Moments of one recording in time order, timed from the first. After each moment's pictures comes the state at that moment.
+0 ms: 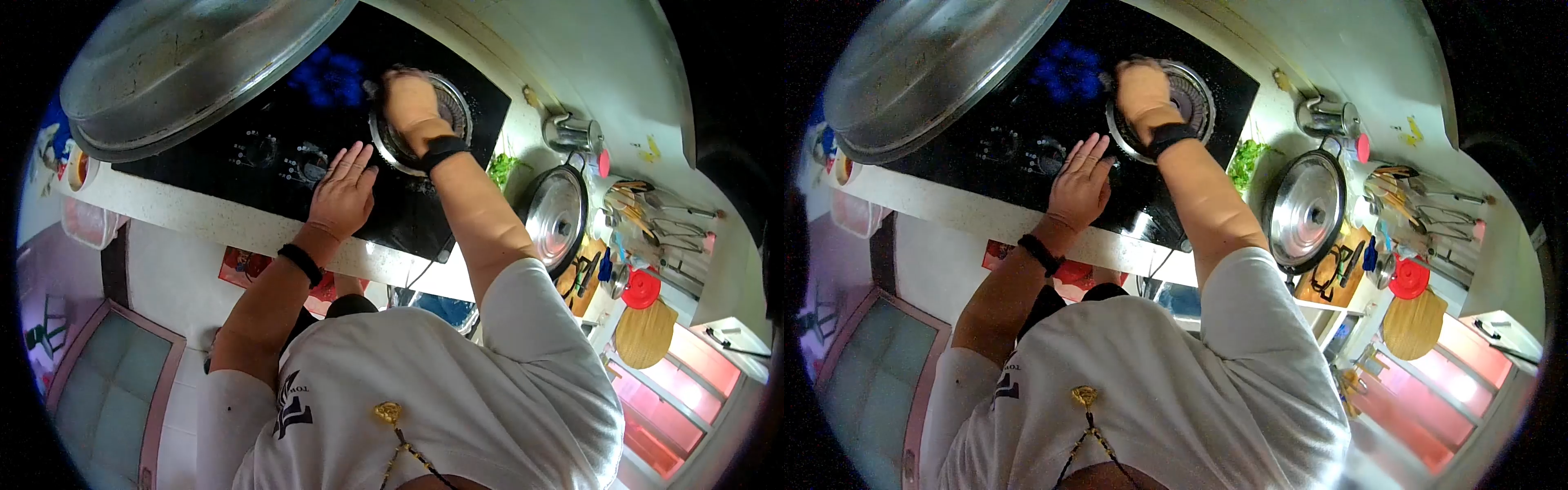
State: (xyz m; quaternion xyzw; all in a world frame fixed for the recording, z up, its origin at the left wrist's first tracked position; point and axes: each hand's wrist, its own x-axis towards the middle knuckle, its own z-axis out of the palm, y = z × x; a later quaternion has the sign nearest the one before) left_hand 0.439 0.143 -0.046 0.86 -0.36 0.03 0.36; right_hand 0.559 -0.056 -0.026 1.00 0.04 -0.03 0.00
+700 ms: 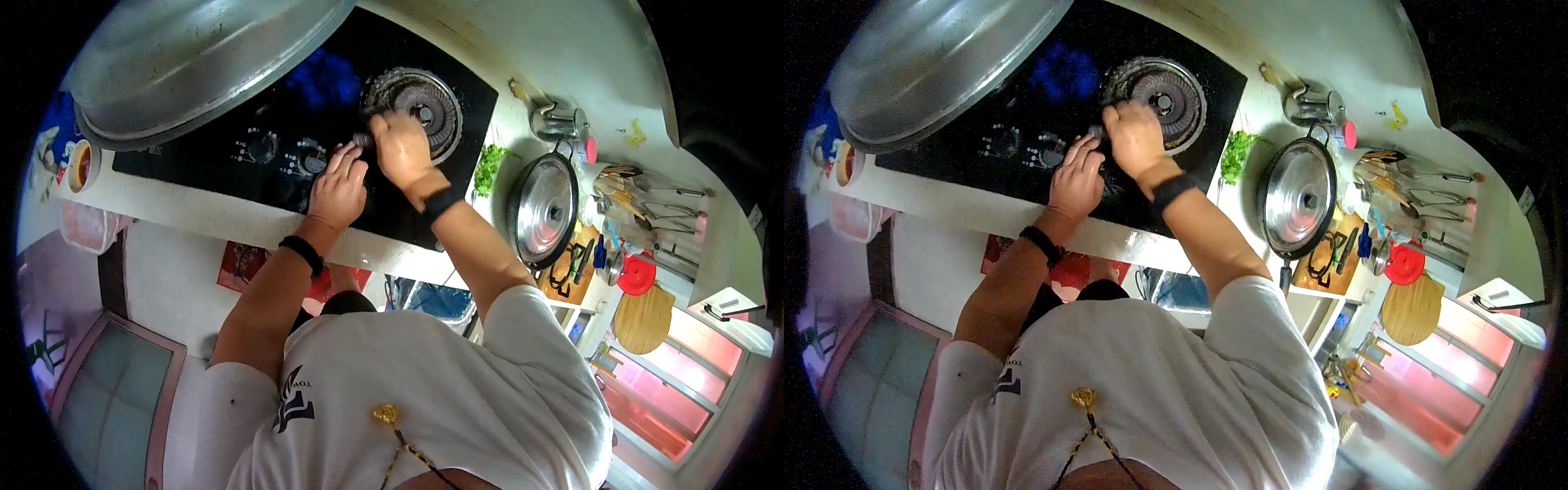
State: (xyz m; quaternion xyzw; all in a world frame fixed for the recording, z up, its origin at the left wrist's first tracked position) left_hand 0.435 0.148 -0.051 0.84 -0.33 0.02 0.42; right_hand 0.460 -0.022 0.002 0.98 0.13 0.09 -0.07
